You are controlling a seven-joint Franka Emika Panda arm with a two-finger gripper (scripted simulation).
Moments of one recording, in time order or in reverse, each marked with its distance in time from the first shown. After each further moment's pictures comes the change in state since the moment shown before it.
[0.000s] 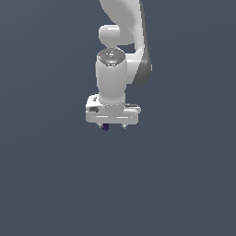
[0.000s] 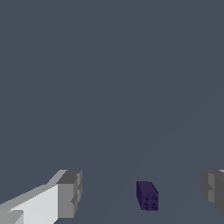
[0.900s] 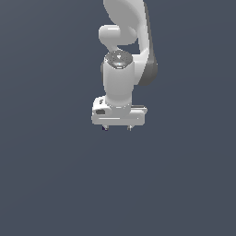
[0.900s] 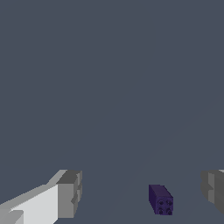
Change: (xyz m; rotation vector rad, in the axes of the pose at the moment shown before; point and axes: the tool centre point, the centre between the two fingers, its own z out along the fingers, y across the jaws) arm 0.004 -0.025 0.002 0.021 -0.004 -0.023
